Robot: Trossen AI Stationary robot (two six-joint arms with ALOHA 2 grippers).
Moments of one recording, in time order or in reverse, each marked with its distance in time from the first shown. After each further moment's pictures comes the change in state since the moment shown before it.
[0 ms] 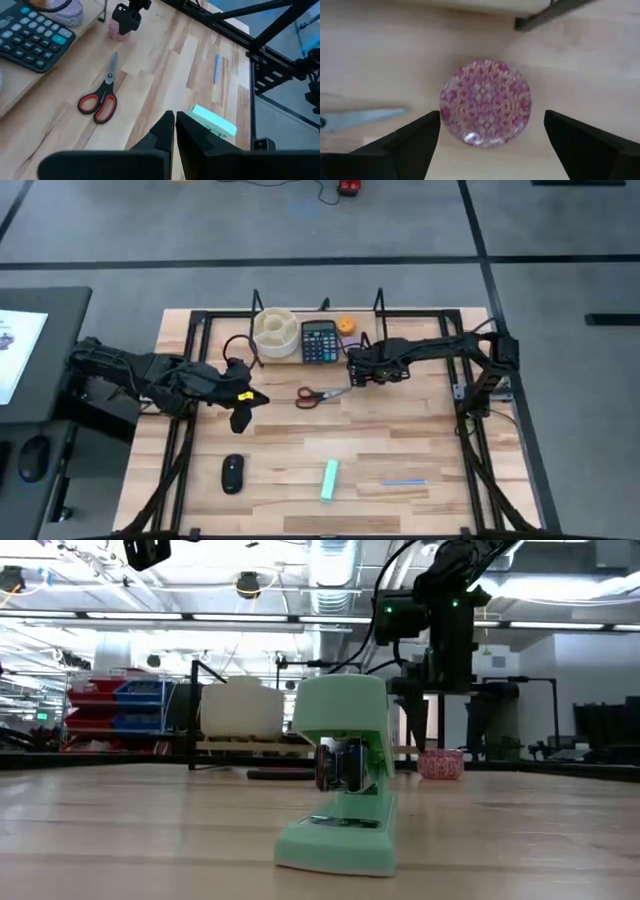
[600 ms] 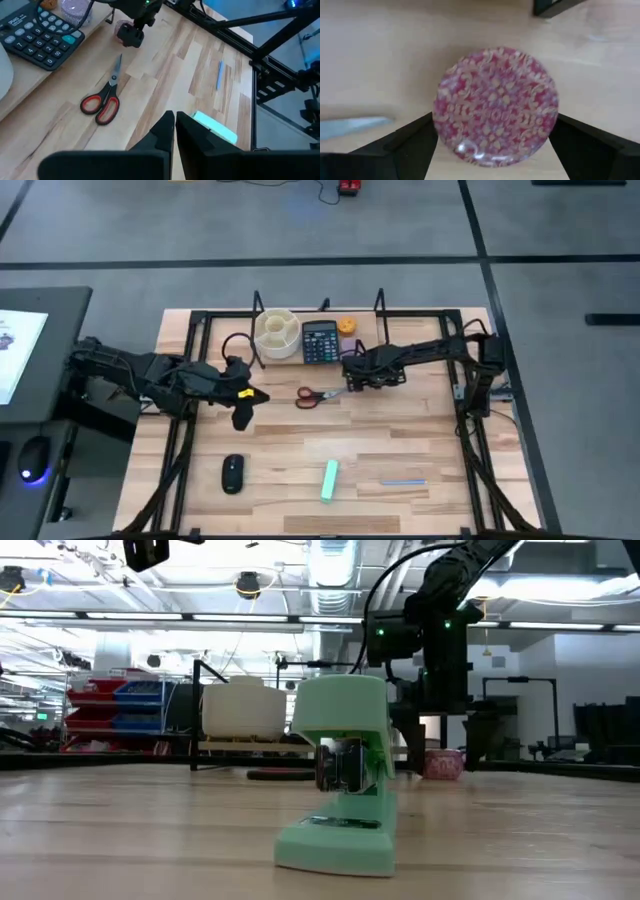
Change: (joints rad) left arm 0.000 0.000 0.000 0.007 -0.013 -0.036; right arm 0.022 0.079 0.000 0.044 0.015 0.034
